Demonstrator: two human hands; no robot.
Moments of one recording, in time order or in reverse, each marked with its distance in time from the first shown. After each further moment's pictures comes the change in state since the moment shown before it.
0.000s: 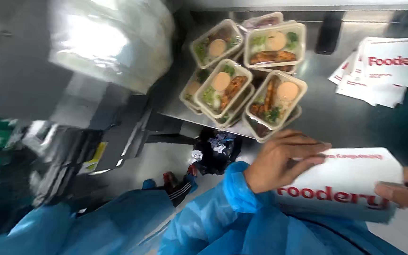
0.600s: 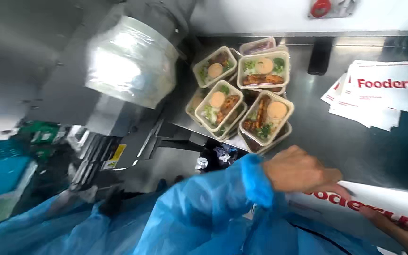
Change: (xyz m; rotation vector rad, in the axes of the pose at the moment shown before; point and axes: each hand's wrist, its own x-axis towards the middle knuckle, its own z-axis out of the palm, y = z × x) left_hand 0.088 0.015 0.037 0.406 -0.389 0.206; right_hand 0.006 0.089 0.019 0.367 0.333 -0.249
